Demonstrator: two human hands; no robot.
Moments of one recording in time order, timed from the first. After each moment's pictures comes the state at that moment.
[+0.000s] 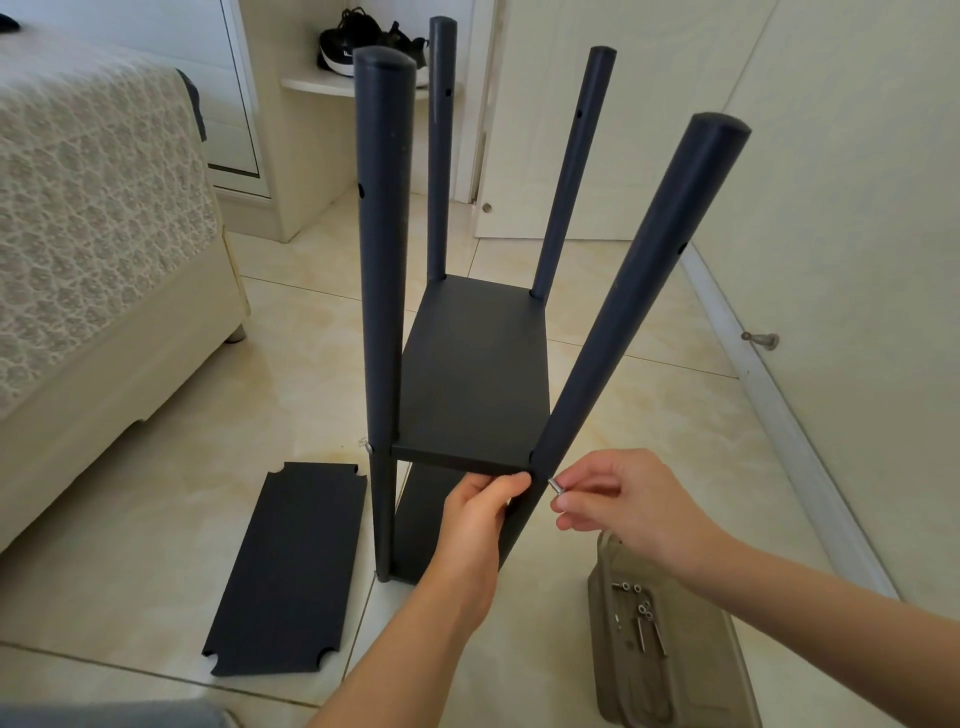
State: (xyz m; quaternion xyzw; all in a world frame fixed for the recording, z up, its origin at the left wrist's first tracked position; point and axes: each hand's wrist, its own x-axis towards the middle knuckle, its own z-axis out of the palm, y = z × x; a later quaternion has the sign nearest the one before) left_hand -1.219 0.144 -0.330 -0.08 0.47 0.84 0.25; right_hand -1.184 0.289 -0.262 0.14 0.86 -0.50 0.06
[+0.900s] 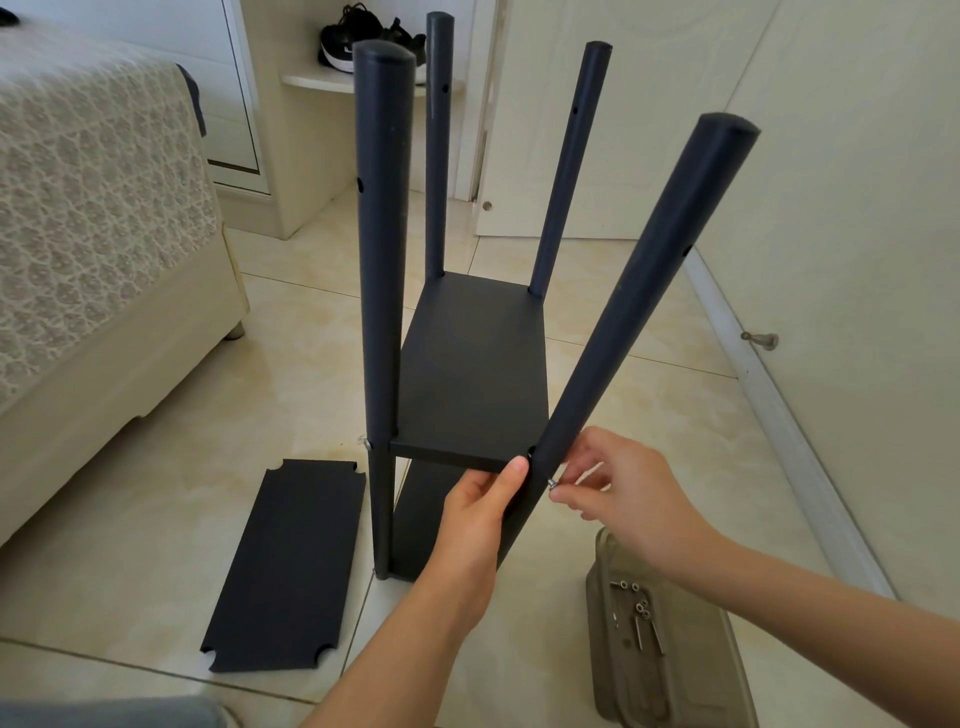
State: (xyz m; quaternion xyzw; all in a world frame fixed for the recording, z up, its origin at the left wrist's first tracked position) left_hand -1.217 0.145 -0.332 -0.04 0.52 0.82 0.24; right_hand -1.191 0.287 -0.268 0.09 0.92 -0.37 -0.02
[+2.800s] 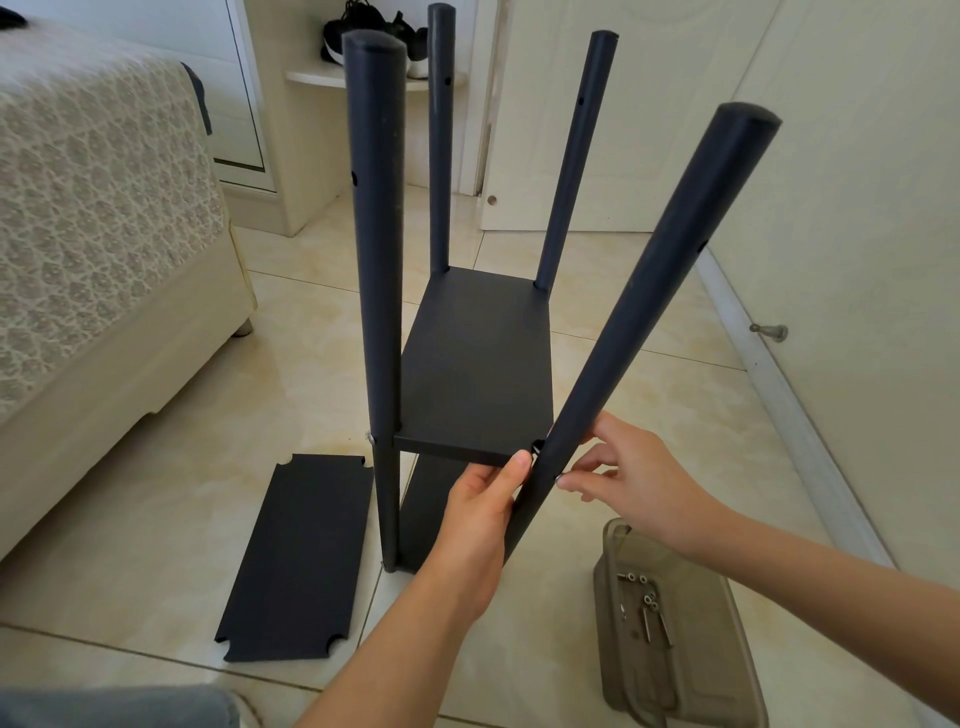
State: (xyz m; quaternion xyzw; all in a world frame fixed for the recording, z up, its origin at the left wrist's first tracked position) left_hand -1.215 0.140 -0.325 -0.03 0.49 0.83 0.26; right_hand -1.198 0.294 -0.272 0.02 0.92 -0.38 -0.01
